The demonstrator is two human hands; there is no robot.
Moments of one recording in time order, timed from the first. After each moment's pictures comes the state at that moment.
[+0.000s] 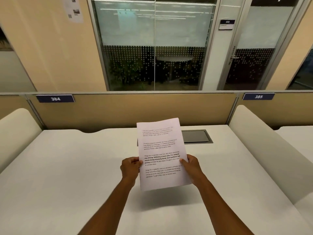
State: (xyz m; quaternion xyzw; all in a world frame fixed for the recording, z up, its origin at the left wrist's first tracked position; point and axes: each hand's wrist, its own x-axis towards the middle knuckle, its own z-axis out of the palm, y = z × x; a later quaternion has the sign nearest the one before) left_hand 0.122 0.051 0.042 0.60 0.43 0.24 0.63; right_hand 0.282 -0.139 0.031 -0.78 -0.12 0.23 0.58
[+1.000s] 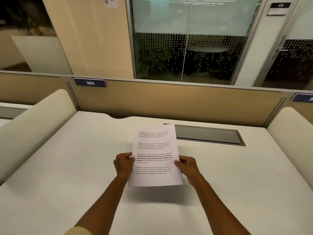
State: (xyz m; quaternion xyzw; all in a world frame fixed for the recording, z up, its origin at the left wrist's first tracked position) left_hand 0.035 0.127 0.024 0.64 0.56 0.29 0.45; right_hand 0.224 -0.042 -0.001 -0.73 -0.17 0.35 0.56
